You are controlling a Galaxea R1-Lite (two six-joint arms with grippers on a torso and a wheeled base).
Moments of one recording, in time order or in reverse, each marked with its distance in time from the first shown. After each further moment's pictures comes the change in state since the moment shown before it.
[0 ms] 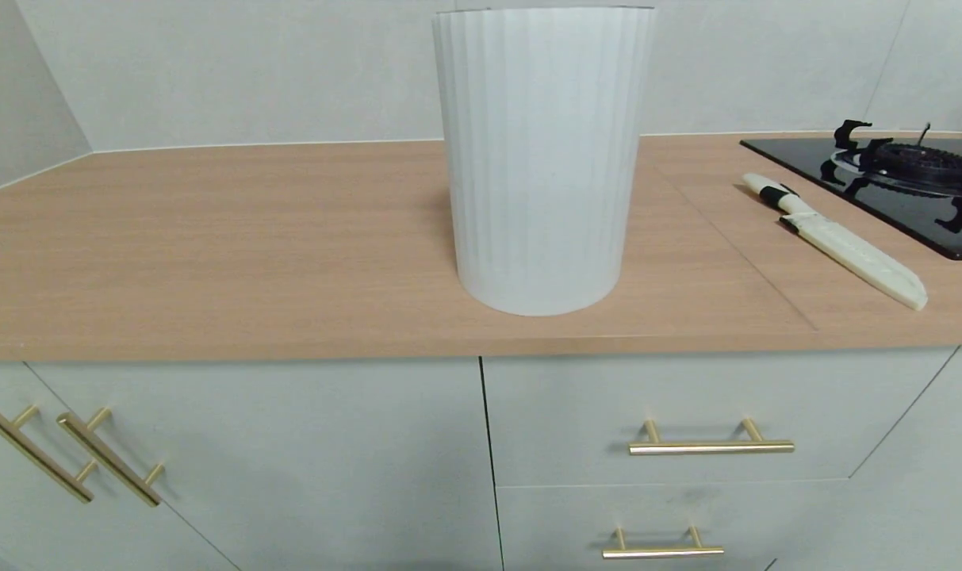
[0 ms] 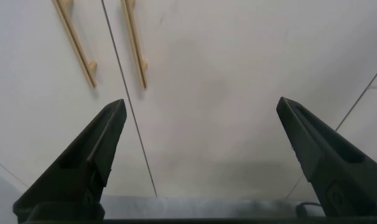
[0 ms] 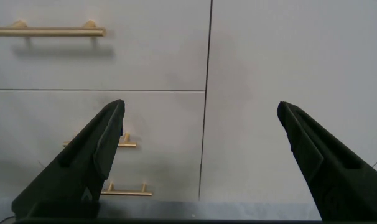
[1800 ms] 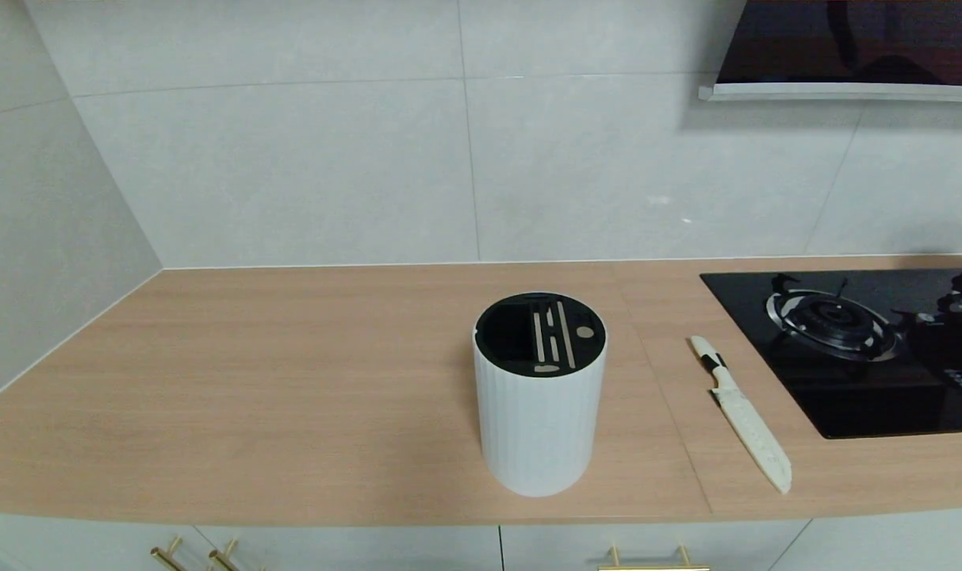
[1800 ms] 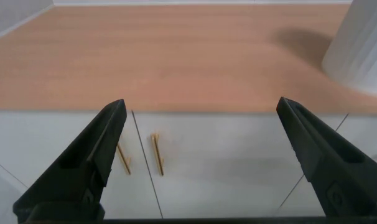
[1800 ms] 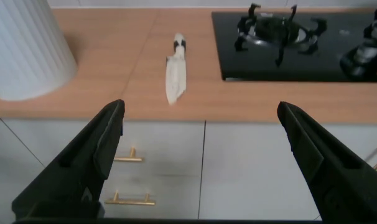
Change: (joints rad) left arm 0.000 0.000 0.000 -0.001 0.000 0.000; right arm 0.000 0.000 0.000 0.000 0.000 0.000
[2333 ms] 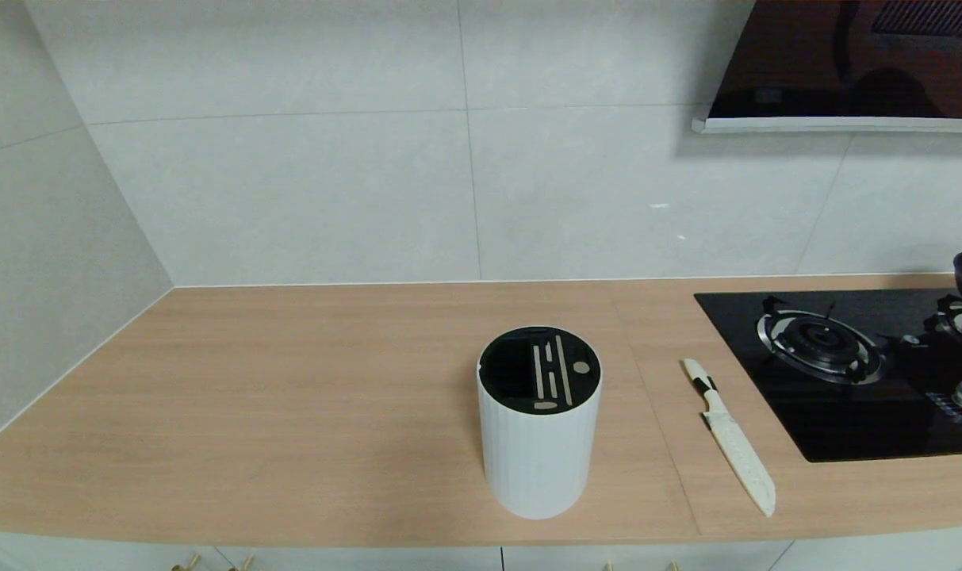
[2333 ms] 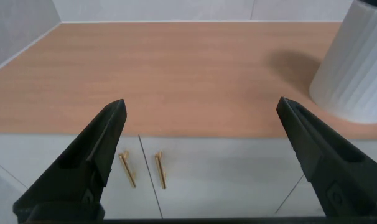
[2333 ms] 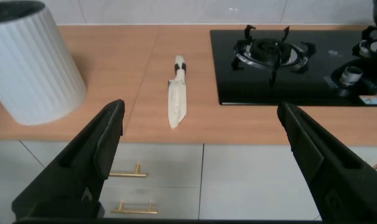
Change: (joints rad) left arm 0.000 0.000 0.000 0.000 0.000 0.000; right arm 0.000 0.000 0.000 0.000 -0.003 0.003
